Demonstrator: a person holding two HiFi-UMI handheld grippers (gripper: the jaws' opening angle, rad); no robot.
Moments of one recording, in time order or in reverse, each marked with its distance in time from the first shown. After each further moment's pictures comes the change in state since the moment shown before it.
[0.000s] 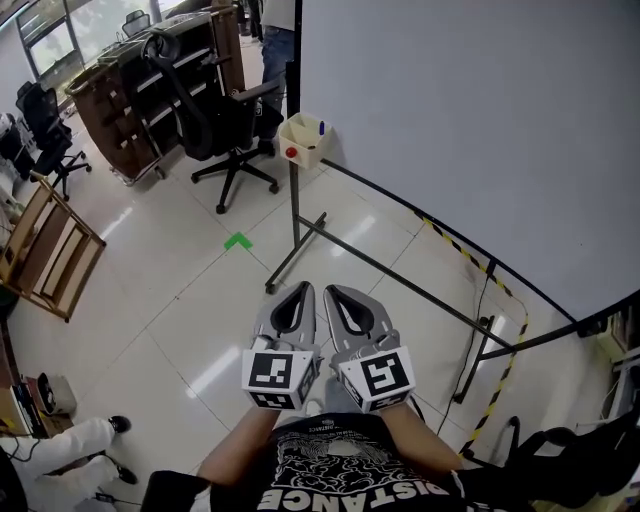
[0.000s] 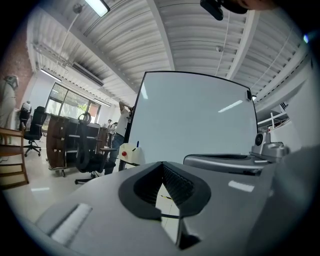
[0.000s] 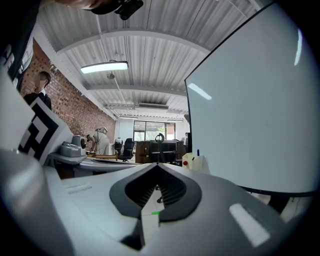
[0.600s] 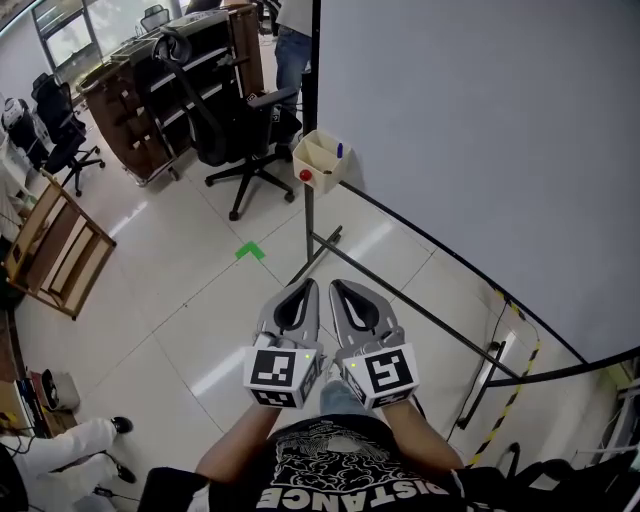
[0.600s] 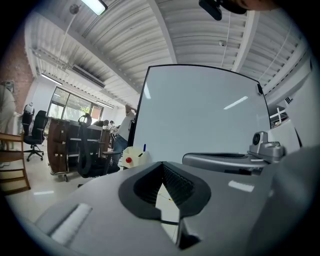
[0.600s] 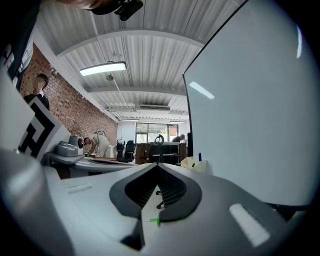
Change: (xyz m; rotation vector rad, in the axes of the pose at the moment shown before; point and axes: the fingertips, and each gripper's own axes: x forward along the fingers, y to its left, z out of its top) left arm 0.082 0.046 0.017 0.023 -0.003 0.047; right arm 0.085 -0.055 0.006 0.013 -0.025 0.041
